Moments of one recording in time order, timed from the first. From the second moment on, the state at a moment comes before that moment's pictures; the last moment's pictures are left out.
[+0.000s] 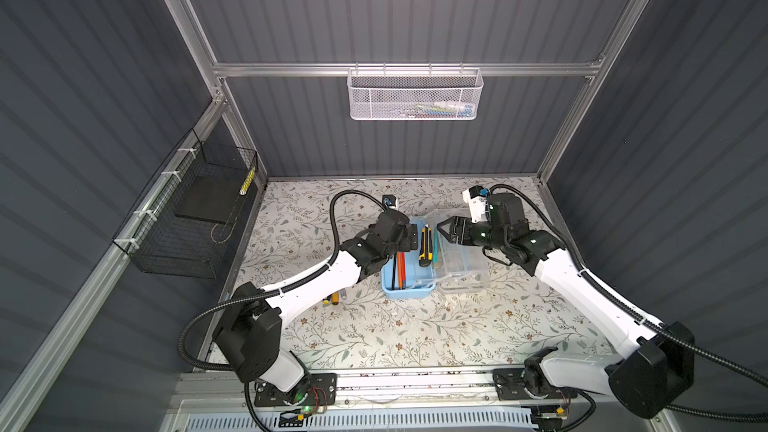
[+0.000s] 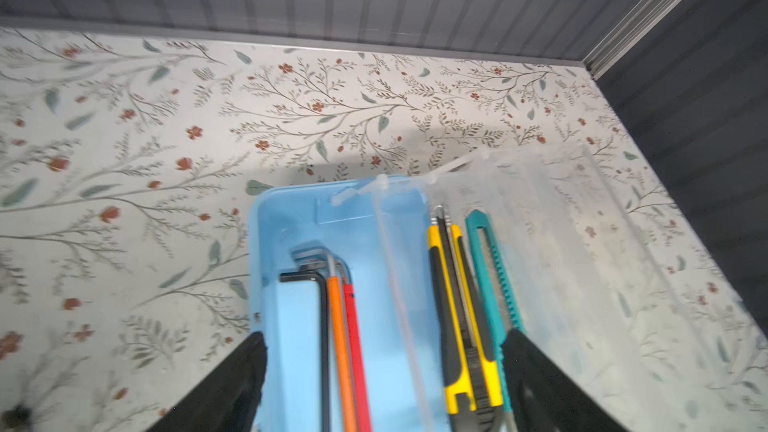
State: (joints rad) left arm -0.81 1.50 1.11 -0.23 -0.34 -0.49; right arm 0.46 1.27 1.09 -0.41 -0.29 0.49
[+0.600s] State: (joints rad) left arm -0.63 1.30 0.90 -0.41 -0.33 -0.47; right arm 0.72 1.45 1.20 -0.43 -0.20 0.46
